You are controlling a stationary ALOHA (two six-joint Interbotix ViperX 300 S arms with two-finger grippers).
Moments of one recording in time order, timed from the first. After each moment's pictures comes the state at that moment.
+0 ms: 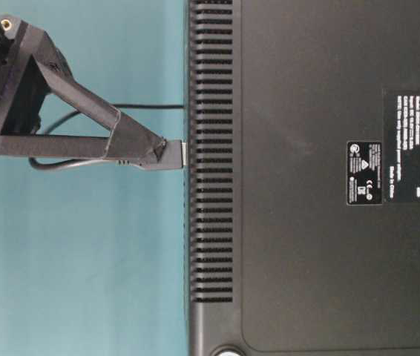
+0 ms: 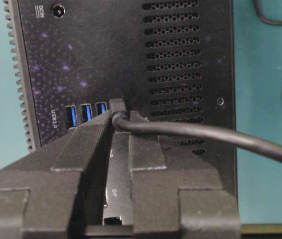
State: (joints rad) left arm -0.04 -1.11 1.17 0.01 -0.08 -0.11; right arm 0.16 0.05 -0.04 -0.16 1.24 0.26
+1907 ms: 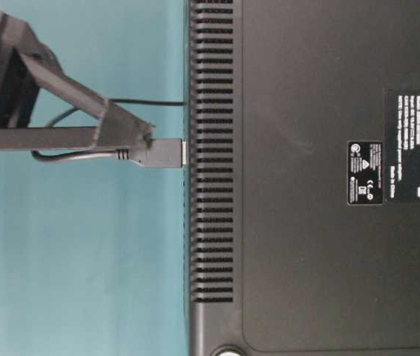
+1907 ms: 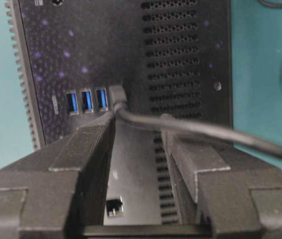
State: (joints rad) left arm -0.04 -1.11 1.18 0.01 -0.08 -0.11; right arm 0.17 0.04 -0.09 -0.15 1.33 0.27
